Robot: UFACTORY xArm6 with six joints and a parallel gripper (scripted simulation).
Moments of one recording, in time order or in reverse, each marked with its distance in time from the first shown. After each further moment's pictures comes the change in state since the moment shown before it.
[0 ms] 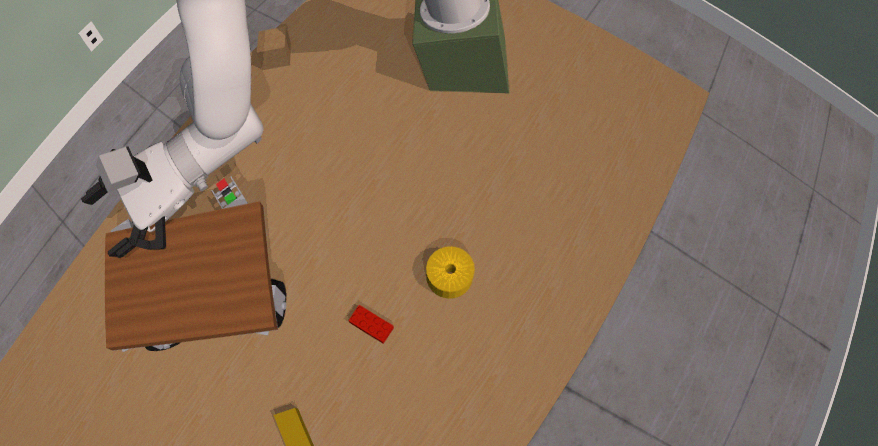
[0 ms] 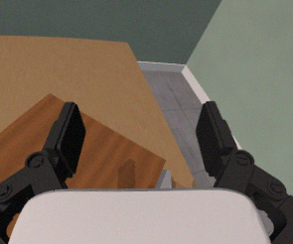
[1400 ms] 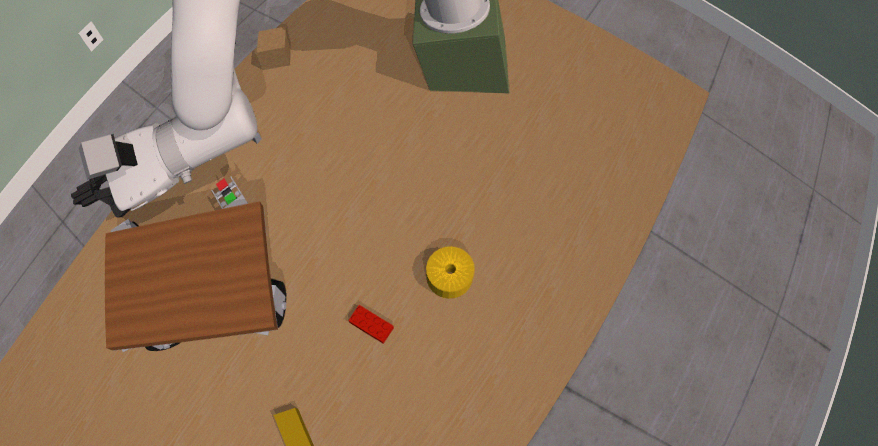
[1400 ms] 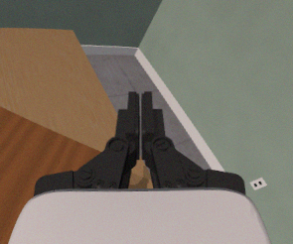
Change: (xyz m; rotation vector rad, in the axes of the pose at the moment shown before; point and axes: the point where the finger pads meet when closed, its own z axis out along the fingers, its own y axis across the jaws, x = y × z) arm 0.016 0.048 -0.004 -0.209 -0.096 -0.105
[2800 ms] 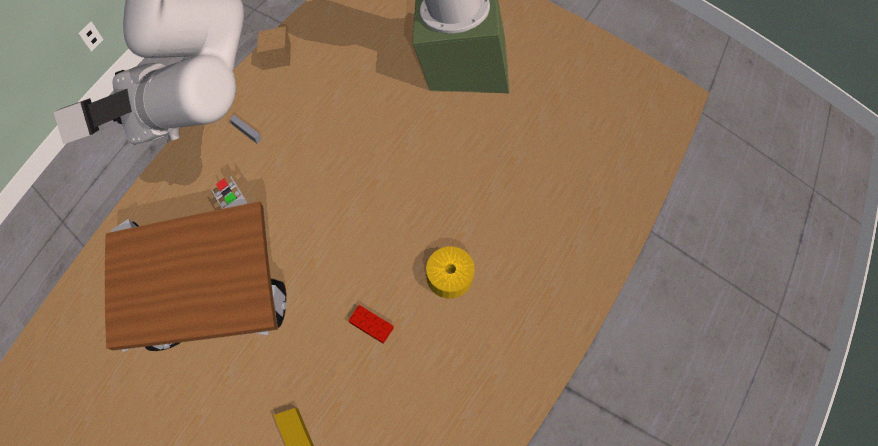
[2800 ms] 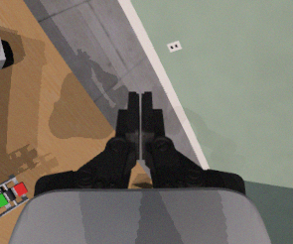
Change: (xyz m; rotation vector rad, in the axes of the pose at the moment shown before) arm -0.014 0.096 -0.087 -0.276 -0.746 -0.259
